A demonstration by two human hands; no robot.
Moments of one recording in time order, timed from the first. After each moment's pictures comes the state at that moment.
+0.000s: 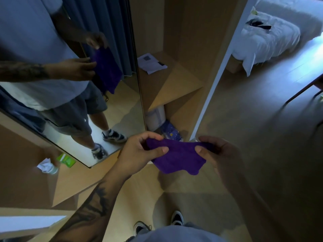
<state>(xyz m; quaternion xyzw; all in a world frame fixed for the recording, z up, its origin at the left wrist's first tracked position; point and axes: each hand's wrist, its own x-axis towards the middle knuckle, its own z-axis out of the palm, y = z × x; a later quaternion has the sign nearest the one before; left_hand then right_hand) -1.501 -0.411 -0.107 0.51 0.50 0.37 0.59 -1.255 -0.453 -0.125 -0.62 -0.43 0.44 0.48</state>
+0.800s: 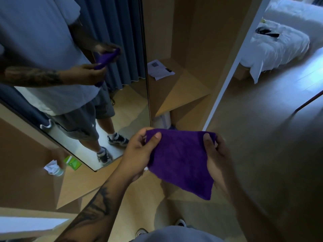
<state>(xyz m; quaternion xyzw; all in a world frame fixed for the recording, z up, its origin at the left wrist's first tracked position) -1.504 -0.402 -0.096 0.41 0.50 0.46 0.61 -1.292 -0.429 -0.119 -0.62 -0.41 0.43 0.50</state>
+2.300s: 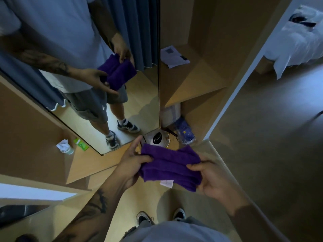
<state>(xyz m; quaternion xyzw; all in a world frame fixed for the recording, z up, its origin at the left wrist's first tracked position) -1.536 -0.420 -0.163 0.19 0.56 0.42 0.69 -1.293 -0.425 -0.162 -0.49 -0.15 0.80 0.32</state>
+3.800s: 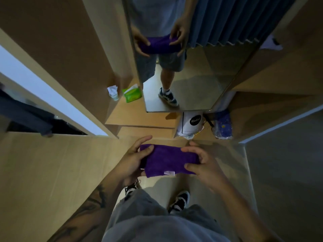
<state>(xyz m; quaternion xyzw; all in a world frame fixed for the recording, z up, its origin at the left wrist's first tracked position) -1.620 -0.557 -0.227 0.04 0.58 0.51 0.63 -1.402 -0.455 -0.225 -0.50 -0.54 0.67 0.12</state>
